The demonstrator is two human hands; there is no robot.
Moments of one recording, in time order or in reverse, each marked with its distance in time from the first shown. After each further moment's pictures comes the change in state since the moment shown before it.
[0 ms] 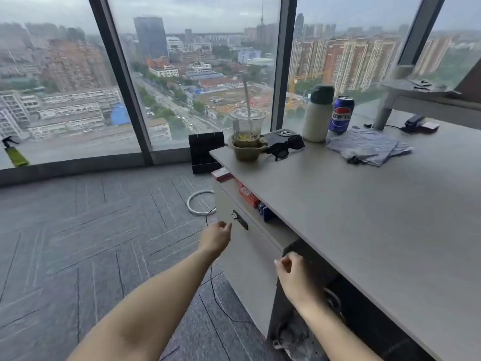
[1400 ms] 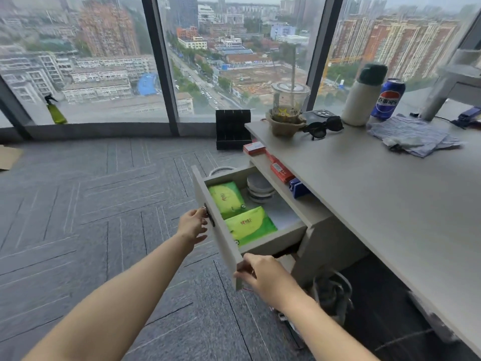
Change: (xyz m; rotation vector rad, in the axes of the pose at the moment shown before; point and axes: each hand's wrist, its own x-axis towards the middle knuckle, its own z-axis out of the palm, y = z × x) left_hand -0.057 -0.090 -0.074 -0.746 0.121 -0.379; right_hand -0.057 -0.061 0.044 -0.100 -0.556 -0.464
